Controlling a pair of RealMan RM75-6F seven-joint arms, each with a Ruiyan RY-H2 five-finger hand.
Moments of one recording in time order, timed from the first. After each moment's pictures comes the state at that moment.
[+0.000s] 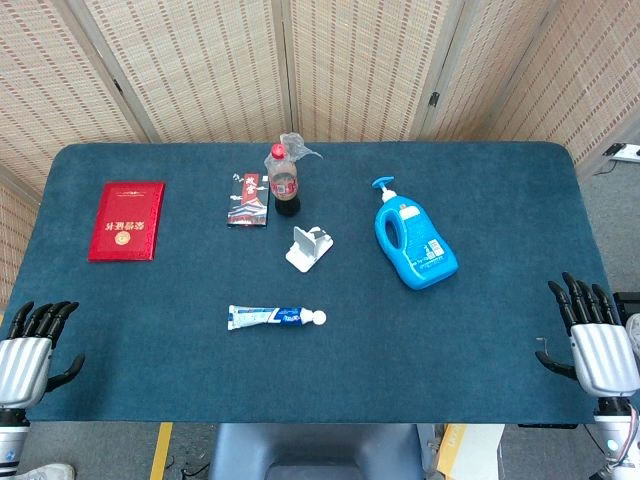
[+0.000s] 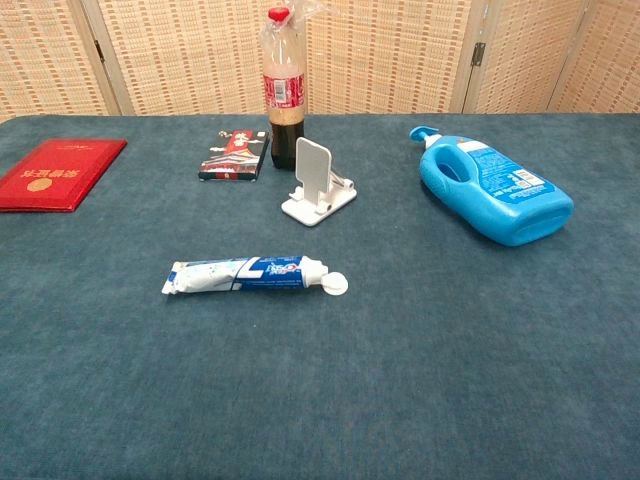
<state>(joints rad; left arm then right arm) -0.11 -1.15 -0.05 -1.59 1.49 1.48 0.16 0.07 -1.12 0.06 -1.63 -1.49 1.49 -0.13</state>
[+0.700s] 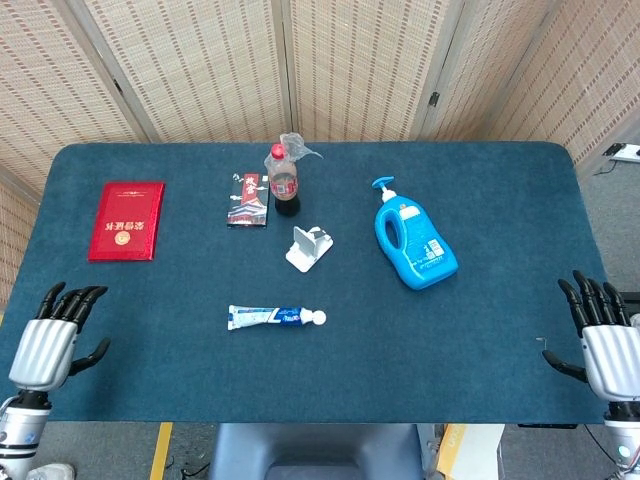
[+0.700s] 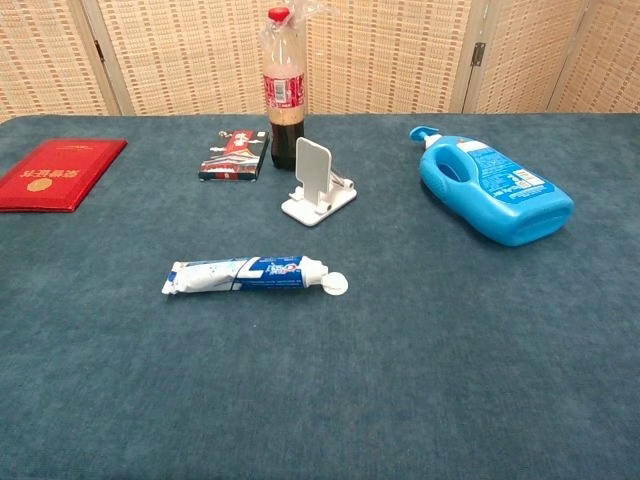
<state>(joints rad) -0.19 -1.16 -0.08 -1.63 1.56 1.45 0.15 0.05 -1.09 0.06 -1.64 -1.52 1.54 -0.09</state>
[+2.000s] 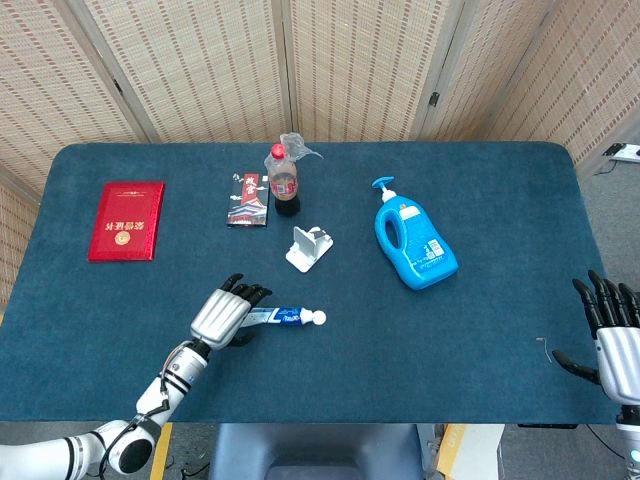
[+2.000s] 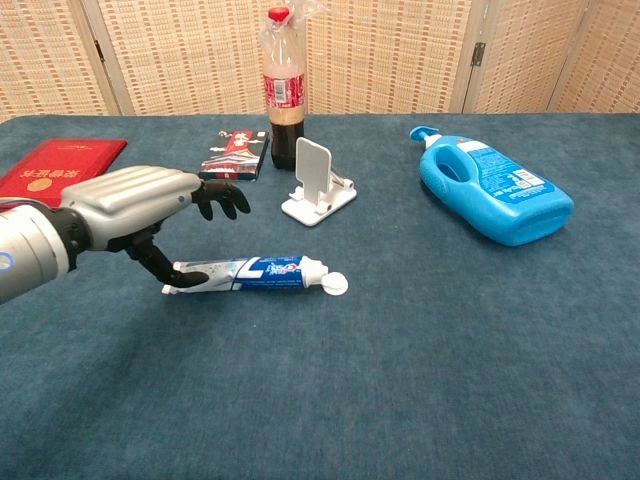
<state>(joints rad) -0.62 -1.59 -0.18 -1.55 1.29 0.98 0.48 0.03 -1.07 0.07 -1.65 -1.51 1.56 -0.06</state>
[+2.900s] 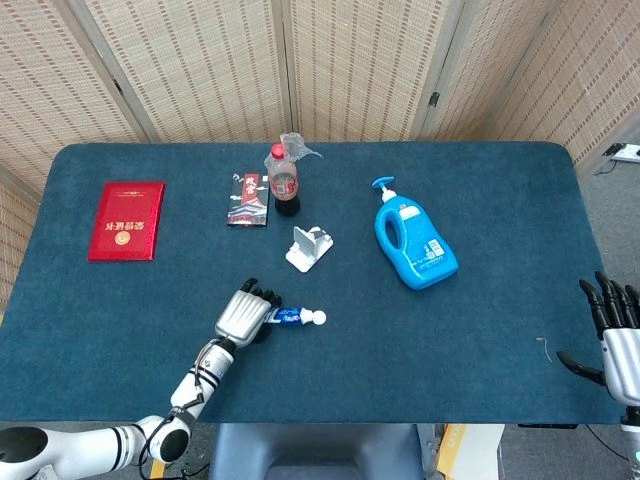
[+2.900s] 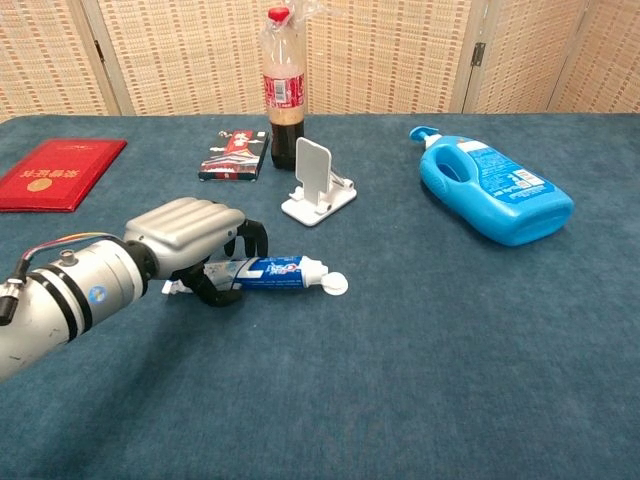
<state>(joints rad) -0.71 -1.79 -0.16 -1.35 1.16 1.00 0.59 0.02 -1.07 0.07 -1.63 -1.51 1.56 -0.04</state>
